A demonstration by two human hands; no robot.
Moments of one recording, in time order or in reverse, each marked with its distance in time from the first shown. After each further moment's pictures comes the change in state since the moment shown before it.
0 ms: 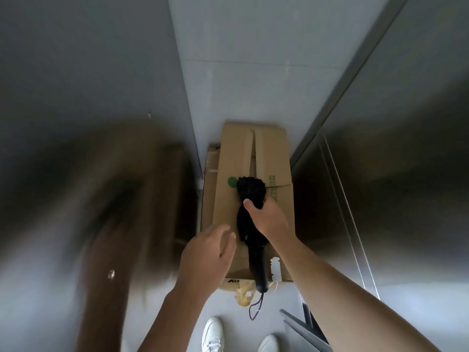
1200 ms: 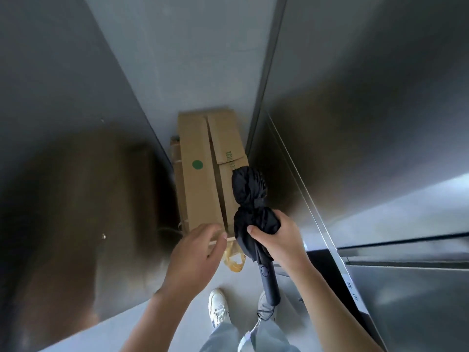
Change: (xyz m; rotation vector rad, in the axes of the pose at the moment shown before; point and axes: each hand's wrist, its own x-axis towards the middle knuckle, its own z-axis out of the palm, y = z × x) left_hand -0.088 0.059 -0.039 -0.004 -0.250 0.142; right_hand -0.199 0.092 -0.069 0.419 0.194 -0.031
